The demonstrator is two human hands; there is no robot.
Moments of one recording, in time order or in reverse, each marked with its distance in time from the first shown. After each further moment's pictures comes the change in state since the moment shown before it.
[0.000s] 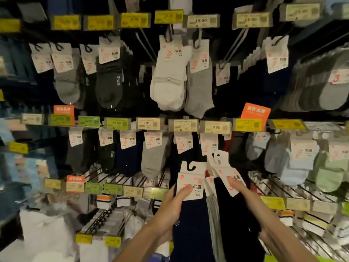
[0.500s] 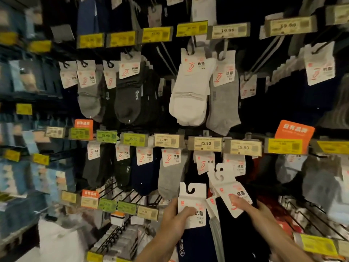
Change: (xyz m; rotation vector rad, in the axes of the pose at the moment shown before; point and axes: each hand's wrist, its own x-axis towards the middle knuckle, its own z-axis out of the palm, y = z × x) left_hand 0.049 0.010 -0.040 0.037 0.277 0.101; right_hand 0.046 -0.042 0.059 -0.059 0.061 -0.001
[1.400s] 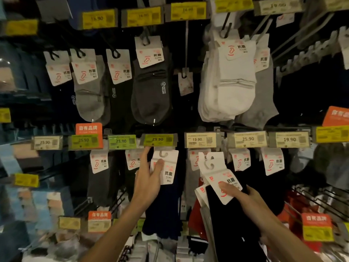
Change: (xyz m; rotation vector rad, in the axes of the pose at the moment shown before) left_hand 0.126 0.073 -0.168 0.333 0.061 0.608; right_hand 0.052 0.012 0.154 0.060 0.112 -0.034
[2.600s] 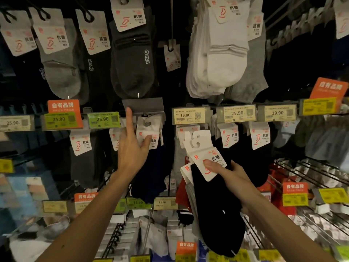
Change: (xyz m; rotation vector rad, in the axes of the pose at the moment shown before) left_hand 0.034 -0.020 -0.001 0.461 0.104 0.204; right_hand 0.004 0.014 0.006 0.045 0.014 -0.074
